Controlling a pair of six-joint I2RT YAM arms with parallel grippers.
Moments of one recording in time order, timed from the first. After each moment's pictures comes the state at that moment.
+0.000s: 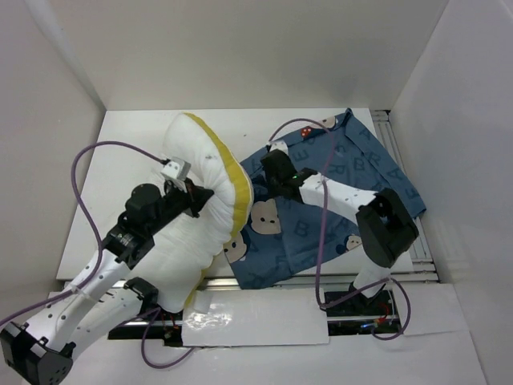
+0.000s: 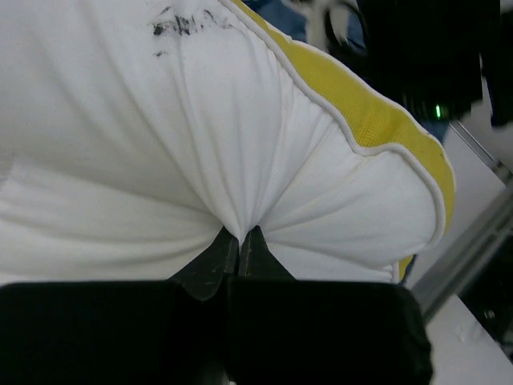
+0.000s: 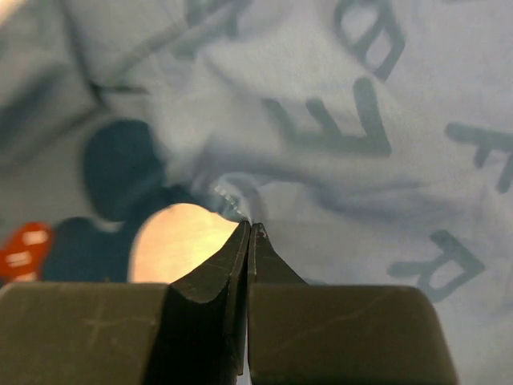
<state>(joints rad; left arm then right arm) -0.47 0.75 0.68 -0.11 0.14 -0.27 0.68 1.72 1.14 -0.28 0.35 0.36</state>
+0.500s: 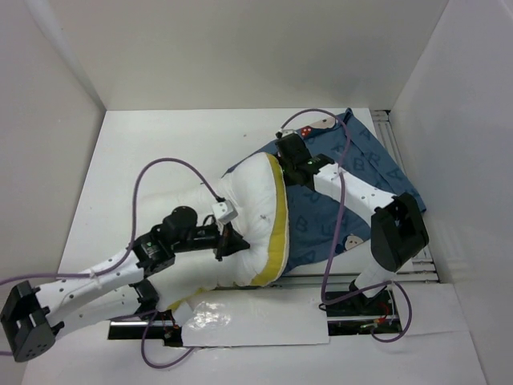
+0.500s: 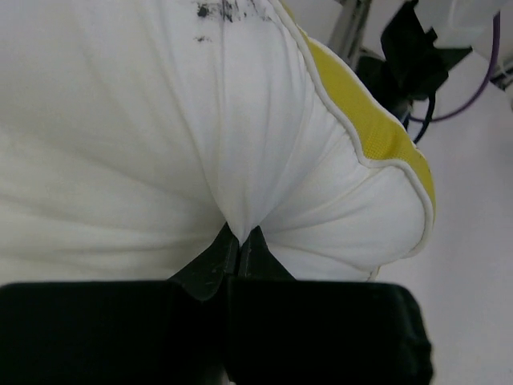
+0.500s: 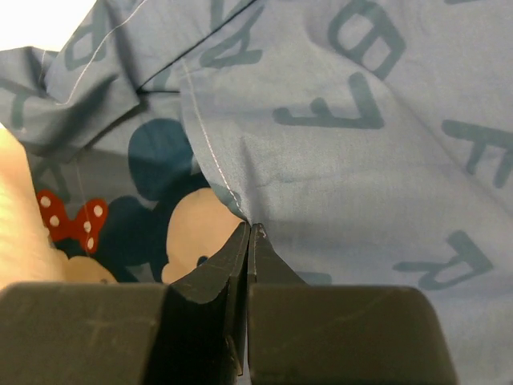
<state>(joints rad) -0.83 0.80 0.52 0.00 0.39 -0.23 0.57 1.64 1.25 -0.43 0.13 0.37</state>
